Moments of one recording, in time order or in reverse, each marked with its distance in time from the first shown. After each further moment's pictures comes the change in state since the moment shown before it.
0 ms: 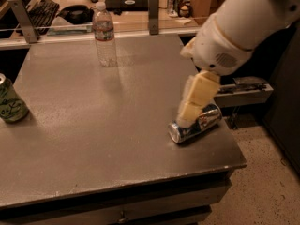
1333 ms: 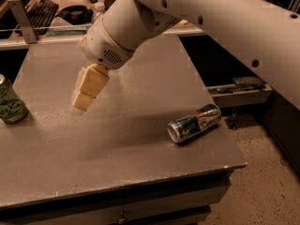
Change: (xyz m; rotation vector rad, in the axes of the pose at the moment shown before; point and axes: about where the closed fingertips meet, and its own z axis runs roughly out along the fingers) arm -0.213 0.003 0.096 -0.148 -0.411 -0.220
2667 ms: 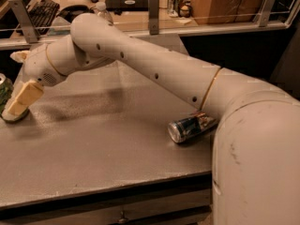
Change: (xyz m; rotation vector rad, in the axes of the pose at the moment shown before) arm -0.084 -0.053 0.173 -0.073 -0.412 -0.113
